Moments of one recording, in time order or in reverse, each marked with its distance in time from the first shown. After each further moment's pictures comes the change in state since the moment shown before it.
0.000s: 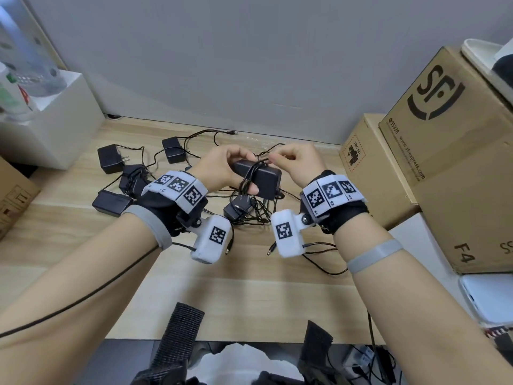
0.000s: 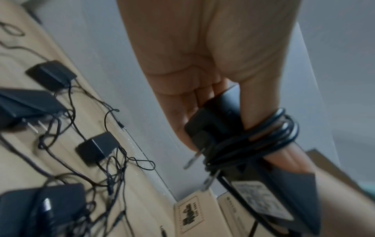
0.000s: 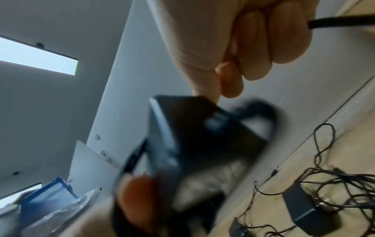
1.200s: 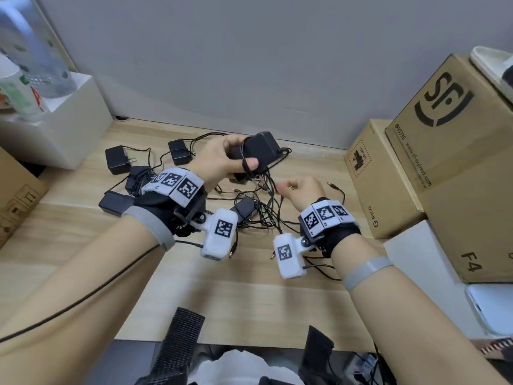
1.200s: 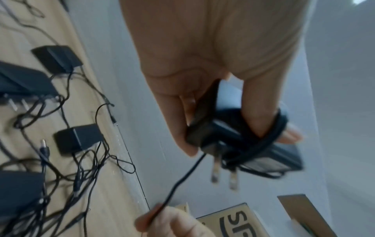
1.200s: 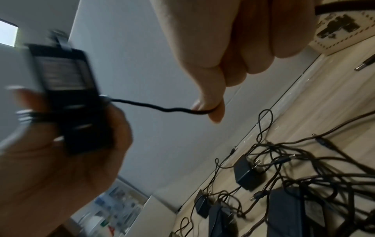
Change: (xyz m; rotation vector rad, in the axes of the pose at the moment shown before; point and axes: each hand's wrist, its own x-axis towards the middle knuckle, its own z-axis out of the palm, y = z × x) left_hand -0.004 0.008 -0.008 -0.196 0.065 0.083; right_hand -0.019 0.027 0.021 -0.065 -0.078 0.286
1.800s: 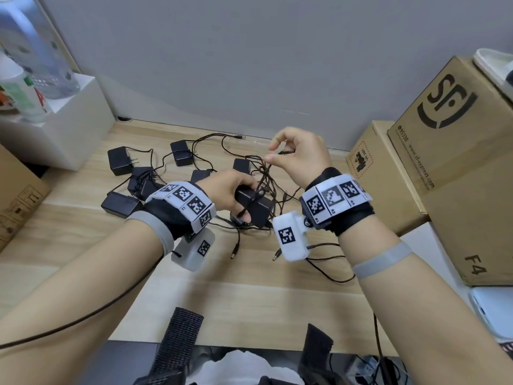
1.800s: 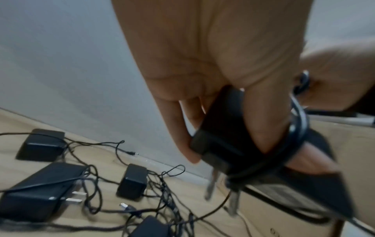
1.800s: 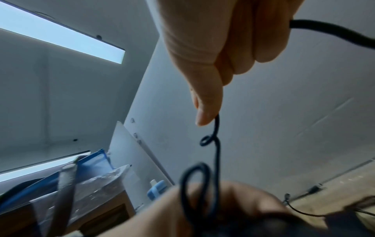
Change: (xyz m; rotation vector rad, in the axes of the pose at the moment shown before) left_hand -0.002 -0.021 -0.003 0.847 -0.307 -0.120; right_hand 0.004 -0.058 -0.028 0.020 0.201 -0.388
